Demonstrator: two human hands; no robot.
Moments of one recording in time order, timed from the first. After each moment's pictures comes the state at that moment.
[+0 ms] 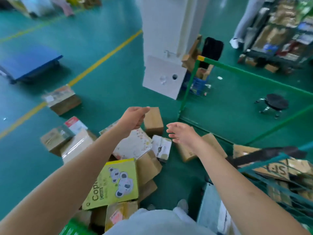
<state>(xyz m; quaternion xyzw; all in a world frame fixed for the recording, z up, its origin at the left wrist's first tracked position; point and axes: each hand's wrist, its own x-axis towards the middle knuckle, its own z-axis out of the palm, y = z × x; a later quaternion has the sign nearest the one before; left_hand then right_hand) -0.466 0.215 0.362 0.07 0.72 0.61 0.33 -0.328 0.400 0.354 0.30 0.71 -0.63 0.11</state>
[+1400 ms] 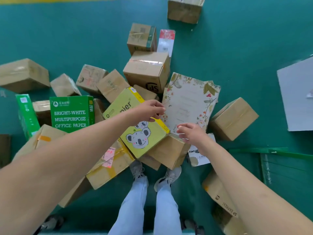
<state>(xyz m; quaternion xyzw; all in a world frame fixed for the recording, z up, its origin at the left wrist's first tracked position) -0.547 0.097 0.054 -0.33 0.68 0.60 0.26 -0.602 0.321 0.034 0.05 0.75 -0.40 0.52</state>
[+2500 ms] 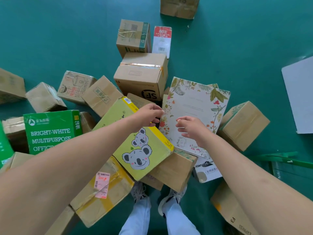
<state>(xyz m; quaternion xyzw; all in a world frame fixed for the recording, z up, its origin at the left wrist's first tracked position) -0.616 0.023 -0.078 -0.36 0.65 0.61 0.26 -0.686 0.218 -0.078 0.09 0.76 -0.40 0.50</state>
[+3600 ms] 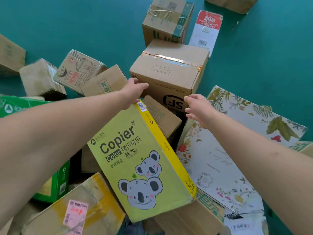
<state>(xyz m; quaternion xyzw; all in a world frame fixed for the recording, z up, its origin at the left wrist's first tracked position) -0.676 -0.178 -0.302 -0.55 0.59 0.59 0.08 -0.800 0.031 -0.279 0.04 0.79 -0.39 0.48</state>
